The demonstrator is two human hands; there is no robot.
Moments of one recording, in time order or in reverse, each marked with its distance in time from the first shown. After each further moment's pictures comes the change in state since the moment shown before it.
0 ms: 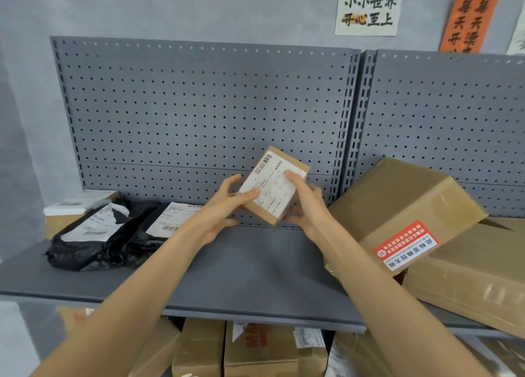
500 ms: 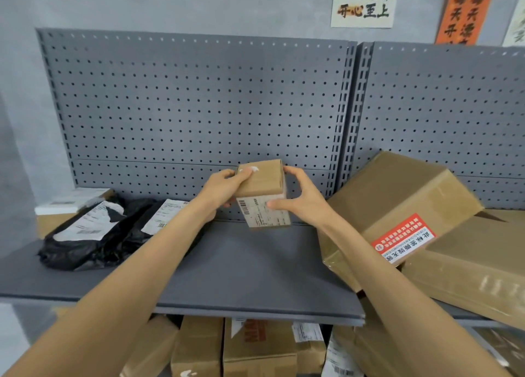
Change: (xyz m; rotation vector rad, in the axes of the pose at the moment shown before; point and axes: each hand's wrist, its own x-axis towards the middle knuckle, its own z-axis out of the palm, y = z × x) left_hand 0.022 0.019 0.005 0.297 0.223 0.008; right_hand -0.001 -0.002 -0.018 -0.652 -0.177 -0.416
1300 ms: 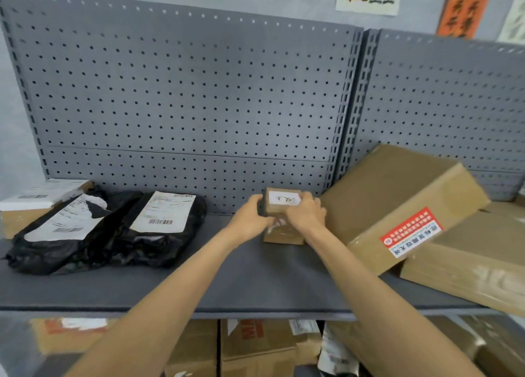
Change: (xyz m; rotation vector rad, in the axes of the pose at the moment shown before) left_hand 0.006 -0.061 0.057 0.233 -0.280 0.079; right_hand 0.008 0.032 0.044 -0.386 0.260 0.556
